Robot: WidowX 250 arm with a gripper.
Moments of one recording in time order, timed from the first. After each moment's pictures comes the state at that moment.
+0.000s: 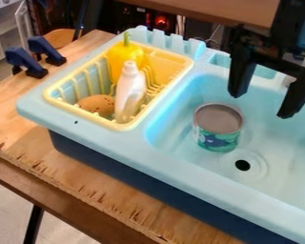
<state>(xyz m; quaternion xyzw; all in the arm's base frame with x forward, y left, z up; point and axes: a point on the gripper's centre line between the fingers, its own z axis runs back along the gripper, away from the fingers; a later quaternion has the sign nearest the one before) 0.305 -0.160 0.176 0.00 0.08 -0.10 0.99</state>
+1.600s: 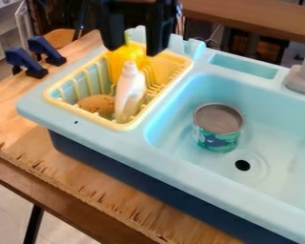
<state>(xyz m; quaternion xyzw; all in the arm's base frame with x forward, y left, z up) 0.286 -0.023 0.202 -0.07 0.01 0.00 1.00</state>
